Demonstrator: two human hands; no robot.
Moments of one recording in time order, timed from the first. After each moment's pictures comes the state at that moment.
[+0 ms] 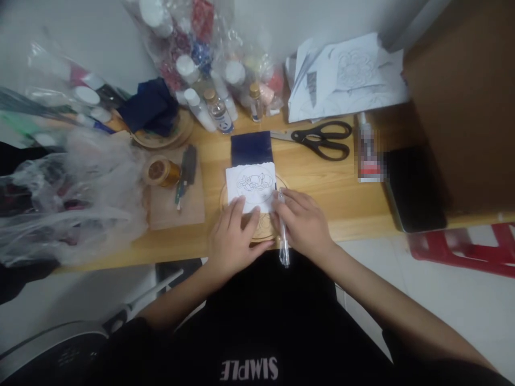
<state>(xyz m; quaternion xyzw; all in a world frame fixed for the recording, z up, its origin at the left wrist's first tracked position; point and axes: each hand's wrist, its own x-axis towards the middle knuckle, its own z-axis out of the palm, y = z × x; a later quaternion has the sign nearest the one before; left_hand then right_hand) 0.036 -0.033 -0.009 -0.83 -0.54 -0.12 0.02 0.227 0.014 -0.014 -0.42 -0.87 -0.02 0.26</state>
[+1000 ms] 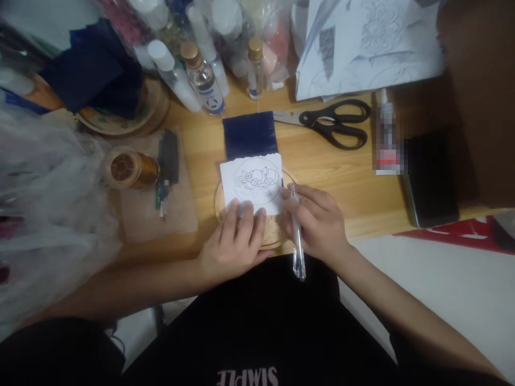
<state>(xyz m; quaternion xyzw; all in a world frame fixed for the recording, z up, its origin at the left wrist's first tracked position) 0.016 -0.016 -0.006 -0.91 -0.37 -0.10 0.17 0.225 0.018 -0.010 -0.43 -0.86 0.02 0.28</state>
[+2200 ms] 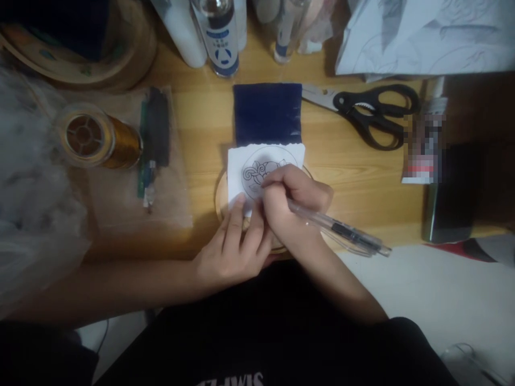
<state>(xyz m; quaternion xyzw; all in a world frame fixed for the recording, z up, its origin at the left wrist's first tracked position) 0.013 -0.015 -0.001 -0.91 -0.40 -0.11 -0.03 0.148 0.043 -0.006 -0.66 -0.61 0.24 0.37</state>
